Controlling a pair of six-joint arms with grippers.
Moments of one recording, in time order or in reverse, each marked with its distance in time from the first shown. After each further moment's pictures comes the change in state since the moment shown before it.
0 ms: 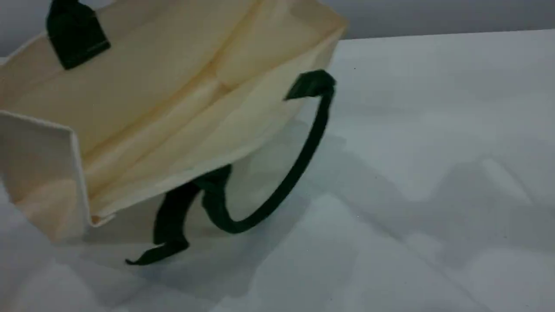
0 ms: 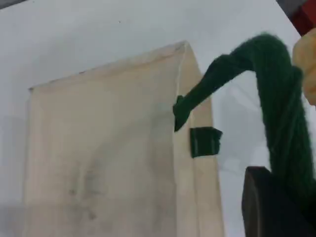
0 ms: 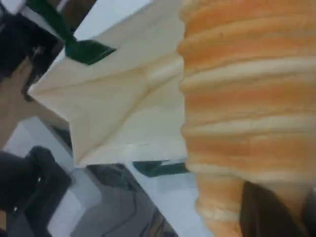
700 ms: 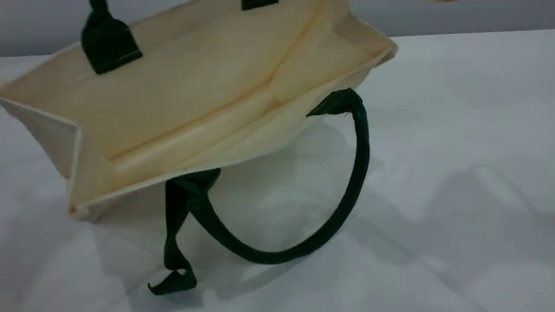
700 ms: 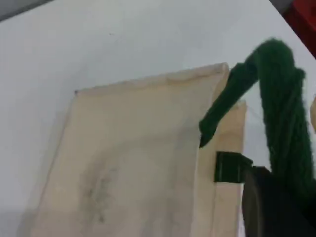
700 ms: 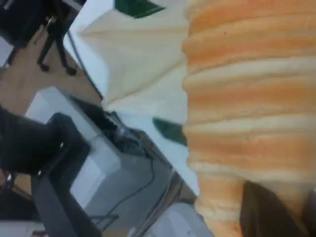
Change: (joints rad) left arm -0.031 0.091 0.001 -0.052 -0.075 0.100; right arm 0.035 -0.002 0.000 -0.049 0.086 0.042
